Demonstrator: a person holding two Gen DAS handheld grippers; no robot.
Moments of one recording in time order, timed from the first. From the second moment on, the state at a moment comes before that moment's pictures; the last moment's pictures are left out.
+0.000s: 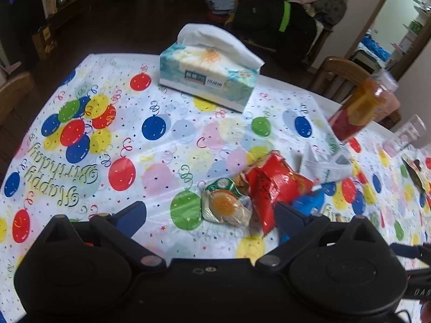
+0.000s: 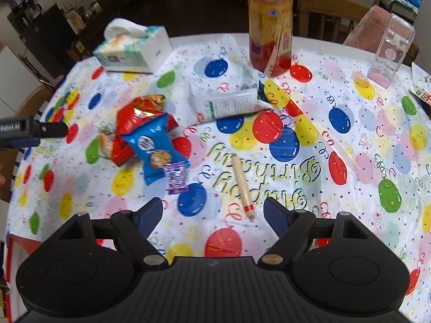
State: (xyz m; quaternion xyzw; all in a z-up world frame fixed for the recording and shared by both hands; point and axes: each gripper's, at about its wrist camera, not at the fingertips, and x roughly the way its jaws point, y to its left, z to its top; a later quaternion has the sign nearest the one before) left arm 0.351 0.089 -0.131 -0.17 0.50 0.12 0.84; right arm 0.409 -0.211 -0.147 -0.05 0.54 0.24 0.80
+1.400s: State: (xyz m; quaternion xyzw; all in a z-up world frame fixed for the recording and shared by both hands) left arm 0.389 0.105 -0.198 -0.33 0.51 0.16 0.78; right arm 0.440 -0.183 -0.216 -0.12 0.55 0.20 0.80
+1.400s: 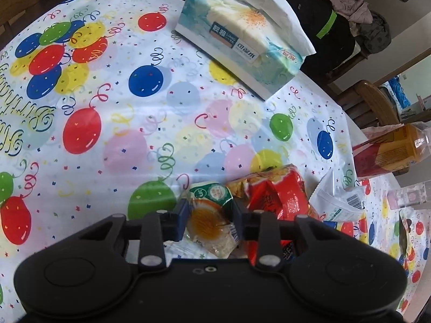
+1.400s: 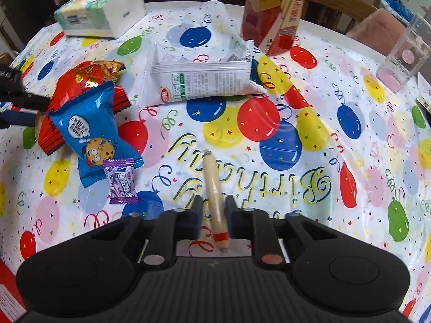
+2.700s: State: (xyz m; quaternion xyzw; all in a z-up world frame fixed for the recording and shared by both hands) left arm 0.314 0.102 -0.143 -0.25 0.52 0.09 0.81; right arm 0.322 -0.232 -0.111 0.01 0.52 0.22 0.83
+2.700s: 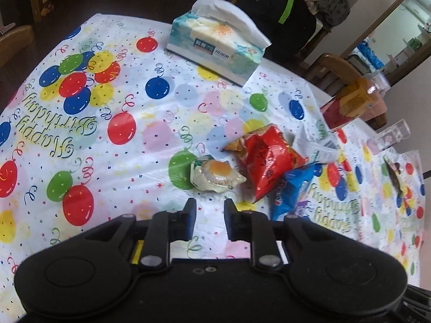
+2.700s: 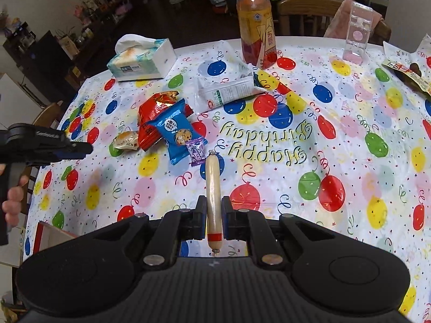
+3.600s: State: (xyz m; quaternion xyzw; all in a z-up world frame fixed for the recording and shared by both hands) left arm 0.386 0.087 -0.206 -0.22 0.56 0.10 0.79; right arm 0.364 -0.254 -0.153 0.02 0.56 0.21 0.80
